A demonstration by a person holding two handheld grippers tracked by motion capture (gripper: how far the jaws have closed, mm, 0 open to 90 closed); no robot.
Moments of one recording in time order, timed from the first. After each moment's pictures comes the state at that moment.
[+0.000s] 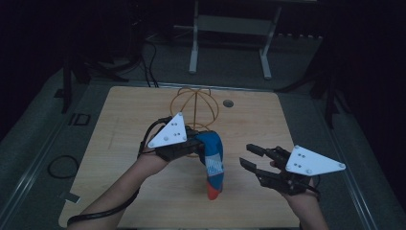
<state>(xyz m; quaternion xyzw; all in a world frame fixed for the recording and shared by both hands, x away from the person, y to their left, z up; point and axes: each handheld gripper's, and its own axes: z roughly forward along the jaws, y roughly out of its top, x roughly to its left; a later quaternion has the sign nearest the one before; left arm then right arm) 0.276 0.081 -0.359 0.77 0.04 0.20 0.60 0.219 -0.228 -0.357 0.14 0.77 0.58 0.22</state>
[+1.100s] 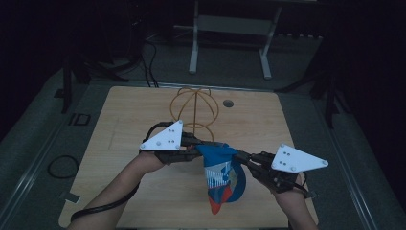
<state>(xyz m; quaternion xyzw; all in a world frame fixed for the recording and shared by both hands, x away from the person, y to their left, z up) 0.282 0.081 -0.371 0.77 -0.06 0.14 0.62 0.226 -0.211 -0.364 0.14 0.78 0.58 0.21</state>
